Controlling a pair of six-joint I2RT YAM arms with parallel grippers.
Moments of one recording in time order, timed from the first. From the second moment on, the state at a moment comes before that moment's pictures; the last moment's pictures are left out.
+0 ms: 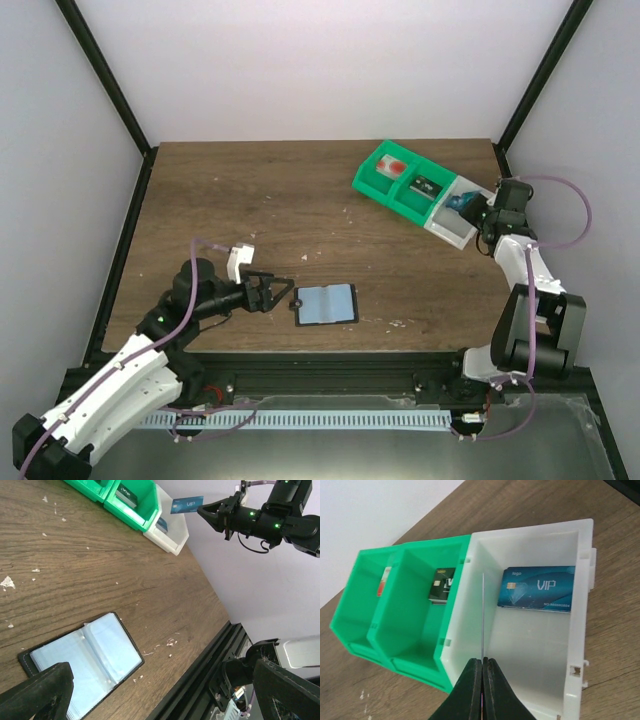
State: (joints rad) left arm -0.60 0.62 0.44 -0.16 0.45 -0.66; right arm -0.24 1.39 0.89 -0.14 -0.19 0.47
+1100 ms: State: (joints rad) left arm -0.60 0.63 0.44 -0.19 0.42 -0.66; right arm -0.28 1.77 1.11 -0.10 -0.30 0.48
